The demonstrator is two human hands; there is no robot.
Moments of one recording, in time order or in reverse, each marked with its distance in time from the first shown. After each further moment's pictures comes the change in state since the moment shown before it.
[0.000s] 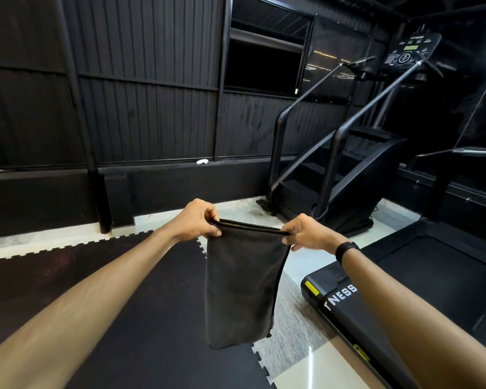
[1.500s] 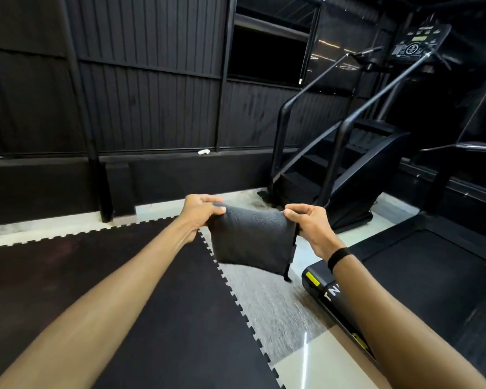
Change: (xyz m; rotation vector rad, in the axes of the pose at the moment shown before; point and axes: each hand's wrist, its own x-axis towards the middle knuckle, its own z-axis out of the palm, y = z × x) left_hand -0.014 -0.006 0.003 -0.583 0.301 -0.351; right_hand 0.009 -0.025 0.050 0.776 0.492 0.141
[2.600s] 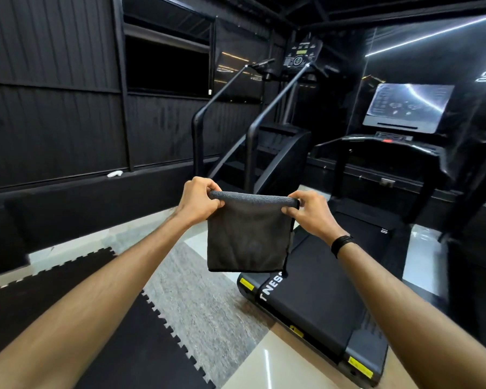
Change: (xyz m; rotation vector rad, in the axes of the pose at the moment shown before) left_hand 0.002 0.076 0.257 0.551 -0.189 0.598; right_hand -0.005 -0.029 -0.263 -0.857 0.324 -0.359
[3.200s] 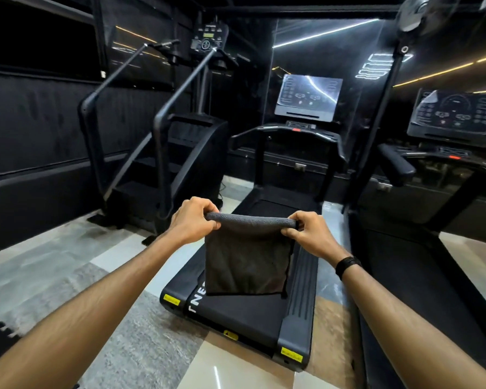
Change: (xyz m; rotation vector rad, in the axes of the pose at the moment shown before) left_hand 0.082 0.087 0.220 0.032 -0.351 0.166; right_hand -0.011 0.201 -0.101 -0.122 0.033 0.356
